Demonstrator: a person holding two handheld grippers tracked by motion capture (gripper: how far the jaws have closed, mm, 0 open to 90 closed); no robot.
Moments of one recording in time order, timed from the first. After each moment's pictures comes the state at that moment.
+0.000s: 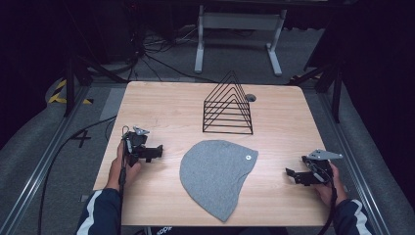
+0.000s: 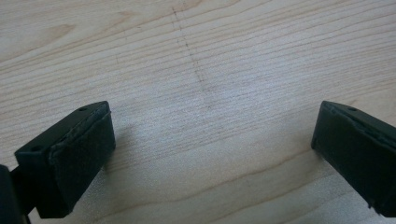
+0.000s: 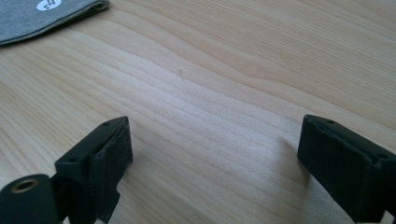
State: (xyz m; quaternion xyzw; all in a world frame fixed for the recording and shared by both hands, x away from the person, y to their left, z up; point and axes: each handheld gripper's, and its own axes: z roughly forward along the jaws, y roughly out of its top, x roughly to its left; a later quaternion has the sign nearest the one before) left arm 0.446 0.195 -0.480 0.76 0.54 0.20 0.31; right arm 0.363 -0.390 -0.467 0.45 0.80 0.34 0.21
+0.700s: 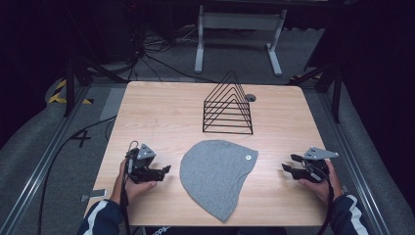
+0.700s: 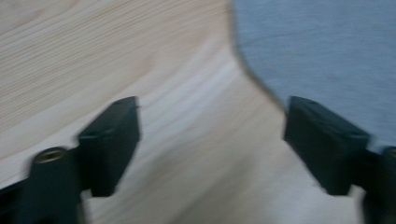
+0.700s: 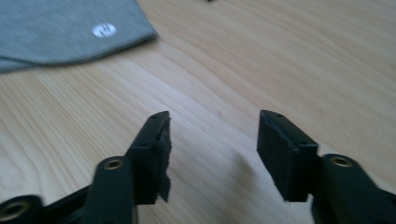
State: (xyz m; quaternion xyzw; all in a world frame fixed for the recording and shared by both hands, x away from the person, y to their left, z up) left arm 0.362 0.168 -0.456 0.83 0.37 0.13 0.39; right arm 0.367 -0.371 -0.456 0.37 0.82 0.36 0.22
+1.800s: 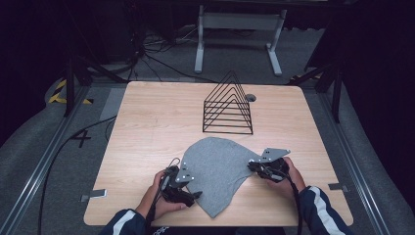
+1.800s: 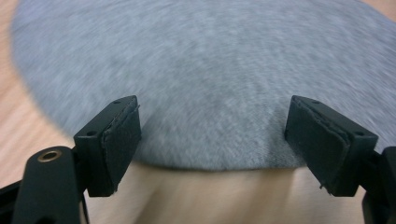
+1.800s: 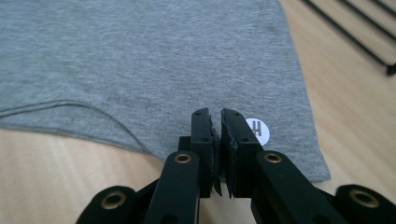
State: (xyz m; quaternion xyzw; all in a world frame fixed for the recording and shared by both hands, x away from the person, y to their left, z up) left arm 0.337 0.093 -0.473 0.89 0.25 0.10 0.36; right arm 0.373 -0.257 -0.458 0.26 0.89 0.34 0.16
